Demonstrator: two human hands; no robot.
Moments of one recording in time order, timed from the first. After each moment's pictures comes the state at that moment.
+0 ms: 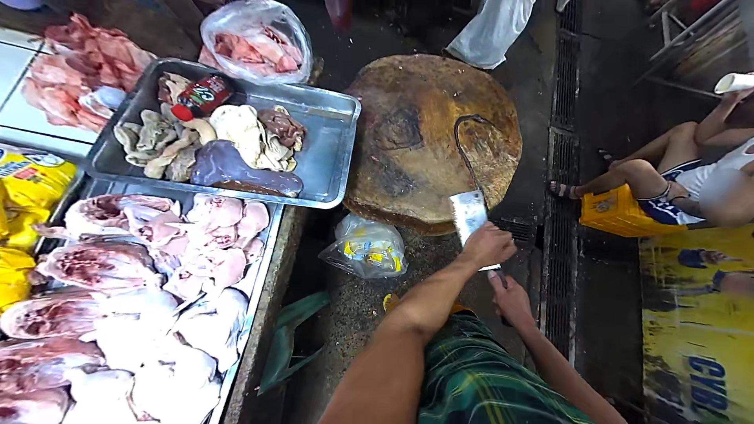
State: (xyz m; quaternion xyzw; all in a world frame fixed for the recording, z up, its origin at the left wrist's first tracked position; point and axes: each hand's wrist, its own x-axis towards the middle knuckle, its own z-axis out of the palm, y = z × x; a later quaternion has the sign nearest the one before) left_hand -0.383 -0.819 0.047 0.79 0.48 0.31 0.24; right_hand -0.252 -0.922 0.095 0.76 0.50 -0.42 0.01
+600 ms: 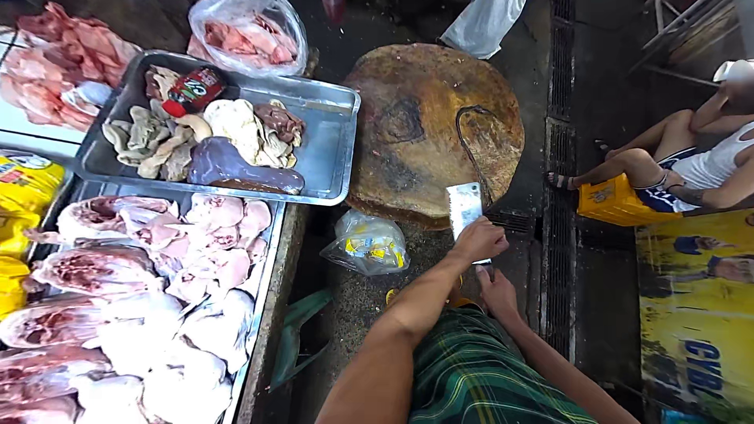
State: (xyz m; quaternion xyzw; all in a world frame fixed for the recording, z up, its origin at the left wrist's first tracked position) left_hand -0.415 -0.830 0.027 0.80 0.45 0.33 0.21; right_hand -0.301 -0.938 0.093 0.75 0.54 -0.38 0.02
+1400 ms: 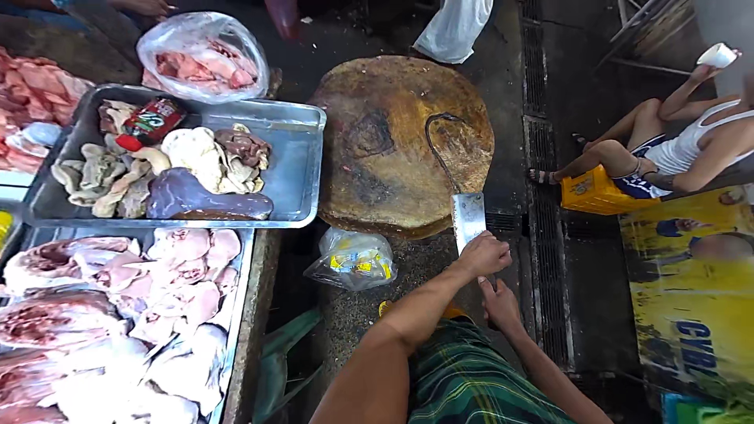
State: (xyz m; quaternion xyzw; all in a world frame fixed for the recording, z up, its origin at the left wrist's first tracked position) left_hand -0.353 -0.825 0.043 0.83 0.38 0.27 0.30; right_hand -0.254 -0.940 0.096 0.78 0.43 -0.44 -0.05
